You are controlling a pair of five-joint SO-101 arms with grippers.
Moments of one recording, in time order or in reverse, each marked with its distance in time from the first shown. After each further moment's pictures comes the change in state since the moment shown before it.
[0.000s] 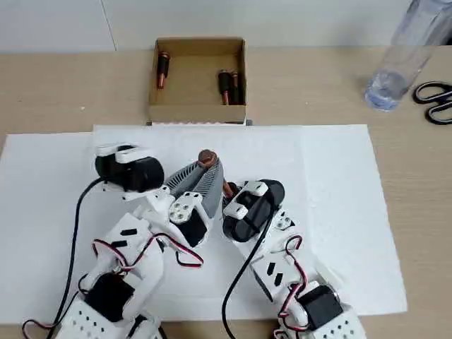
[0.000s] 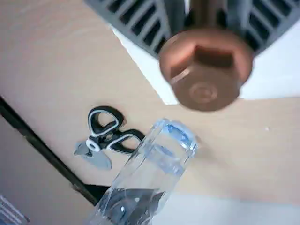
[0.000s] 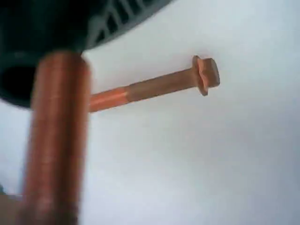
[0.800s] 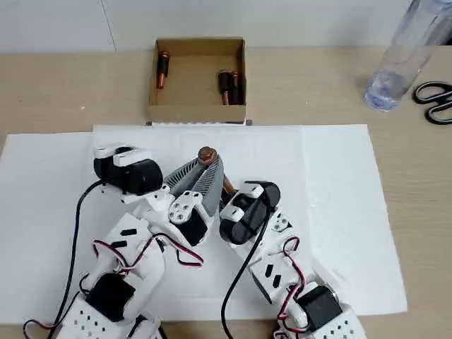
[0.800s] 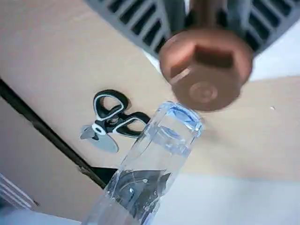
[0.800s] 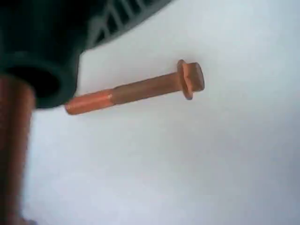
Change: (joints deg) left arm 0.0 -0.4 0.9 -3.6 -1.8; right arm -1.6 0.0 -0.4 1.0 0.0
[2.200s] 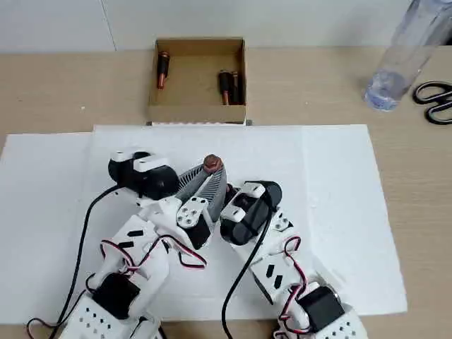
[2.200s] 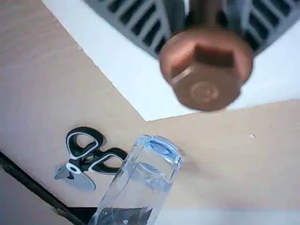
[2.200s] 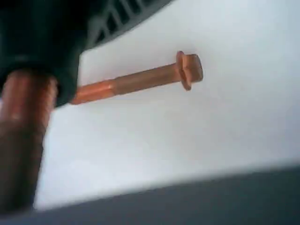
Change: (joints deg) left arm 0.3 0.0 4.1 -0.8 -4.4; right arm -0.1 0.0 -1.7 0.7 0.0
